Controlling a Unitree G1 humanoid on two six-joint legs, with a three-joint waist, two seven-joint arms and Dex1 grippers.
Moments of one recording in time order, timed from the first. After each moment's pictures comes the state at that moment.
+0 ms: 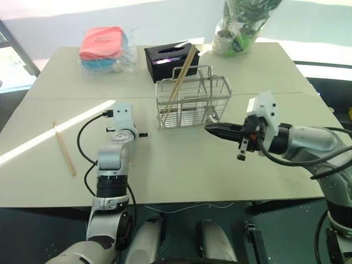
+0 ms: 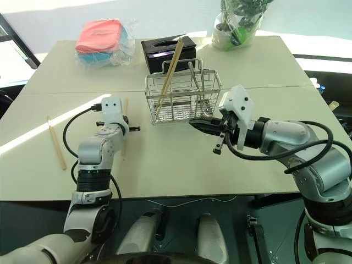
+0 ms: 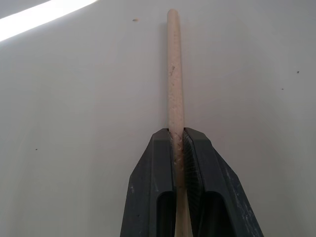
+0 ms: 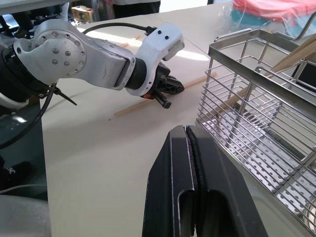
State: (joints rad) left arm -0.59 0.04 0.18 0.01 -0.08 0.98 0.22; right arm -0.41 -0.80 -0.08 -0.57 0.75 0.81 0.72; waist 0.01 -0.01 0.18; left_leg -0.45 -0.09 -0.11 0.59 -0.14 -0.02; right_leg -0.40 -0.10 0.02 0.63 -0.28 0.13
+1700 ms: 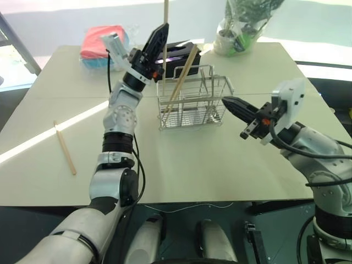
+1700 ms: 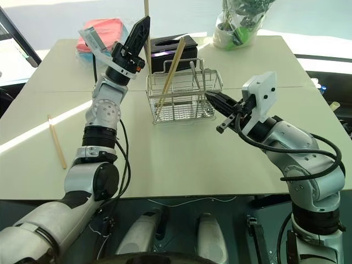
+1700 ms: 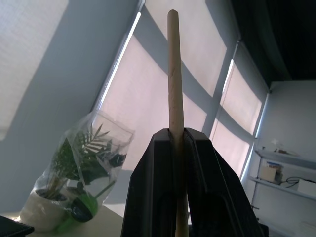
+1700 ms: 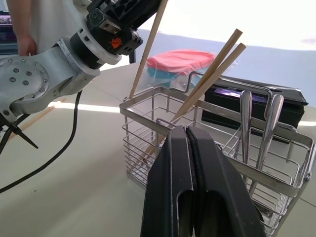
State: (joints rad) left arm -1.04 0.05 0.33 0.59 -0.66 0.04 -0.84; right arm -0.34 -0.61 -0.21 -0.62 0.73 0.71 0.43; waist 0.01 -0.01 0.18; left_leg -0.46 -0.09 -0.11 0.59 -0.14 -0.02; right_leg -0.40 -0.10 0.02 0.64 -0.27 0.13
